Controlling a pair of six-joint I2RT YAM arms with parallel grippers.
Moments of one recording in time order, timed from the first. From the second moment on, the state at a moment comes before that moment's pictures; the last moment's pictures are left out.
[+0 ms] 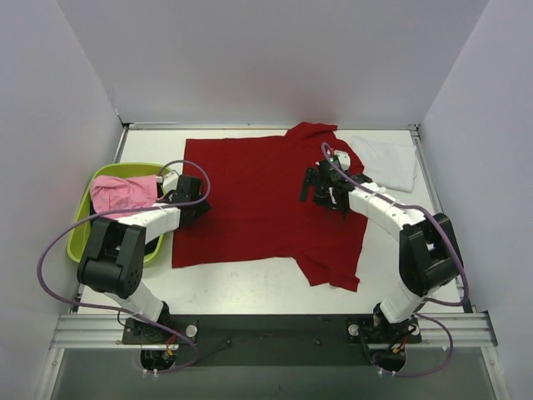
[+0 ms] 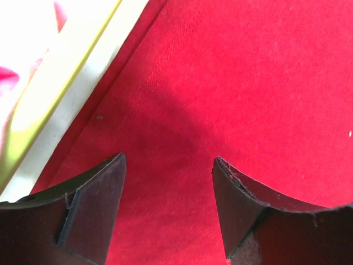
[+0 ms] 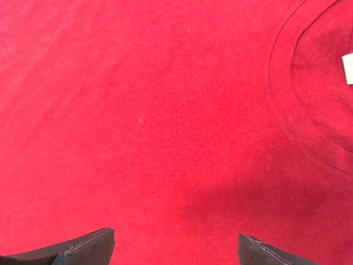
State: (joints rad) left arm -0.27 1.63 0.83 -0.13 -0.38 -0.83; right arm 0.43 1.65 1.10 -0.42 0.16 0.57
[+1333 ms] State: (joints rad) left arm -0.29 1.09 0.71 -0.25 -0.02 -0.77; right arm -0.02 1.72 1.34 -0.46 0.18 0.65
